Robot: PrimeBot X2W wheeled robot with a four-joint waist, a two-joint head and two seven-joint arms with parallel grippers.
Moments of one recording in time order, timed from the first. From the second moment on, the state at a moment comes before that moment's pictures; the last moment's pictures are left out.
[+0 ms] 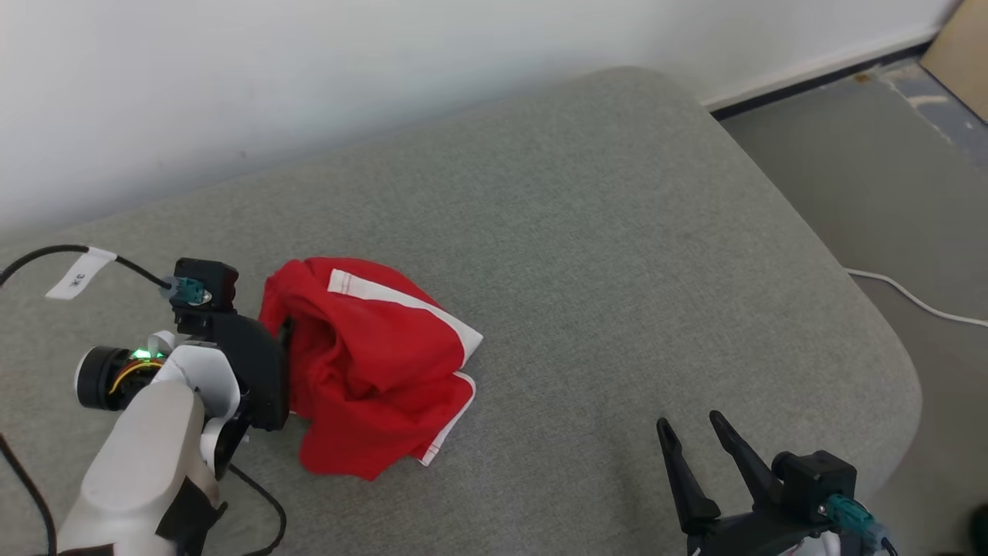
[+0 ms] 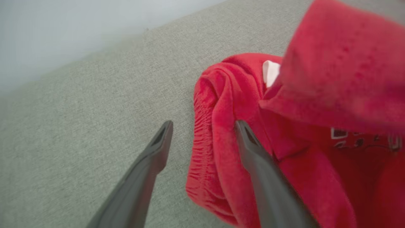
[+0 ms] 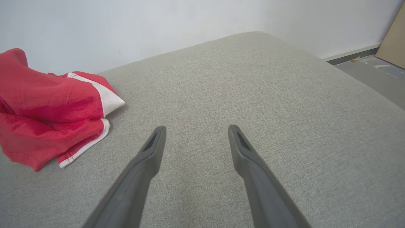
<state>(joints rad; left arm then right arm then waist) -0.72 0.26 -0.31 0.82 -0.37 -0.13 0.27 -0.02 -0.09 0.15 0.18 0.28 0.13 -0.05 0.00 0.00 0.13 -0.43</state>
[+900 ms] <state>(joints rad) -1.01 0.08 -0.37 0.76 -0.38 -0.10 -0.13 -0.06 -0.08 0.17 0.24 0.29 0.13 -0.08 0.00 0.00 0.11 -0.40</state>
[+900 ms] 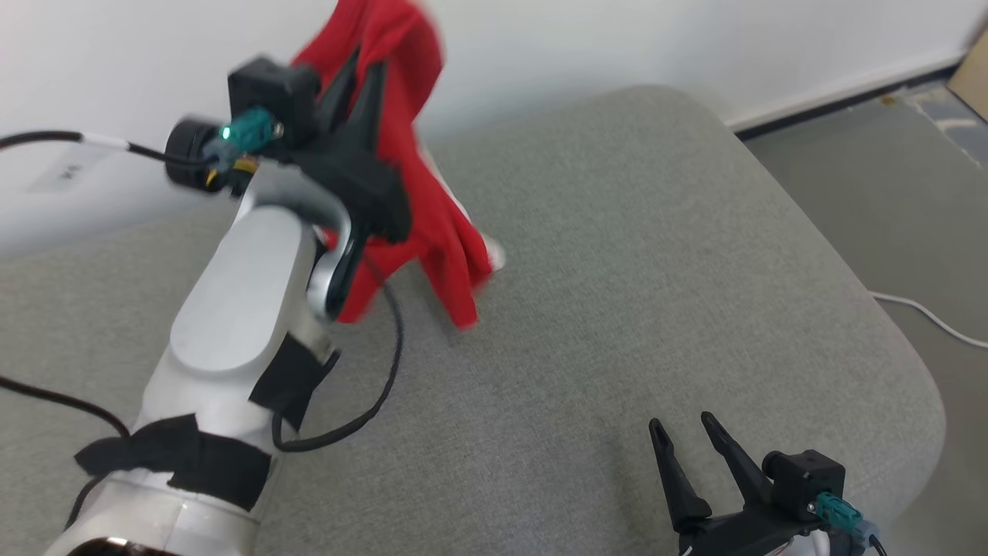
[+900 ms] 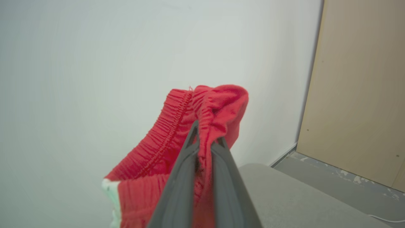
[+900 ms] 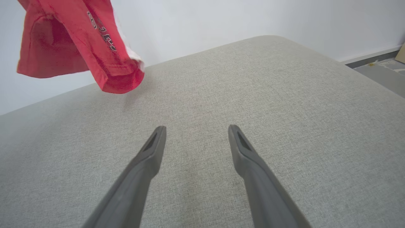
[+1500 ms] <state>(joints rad) -0.49 0.10 -0.40 0.61 -0.59 0.07 -0.16 -0.02 -0.08 0.14 0.22 0.29 0.13 -0.06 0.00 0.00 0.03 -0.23</state>
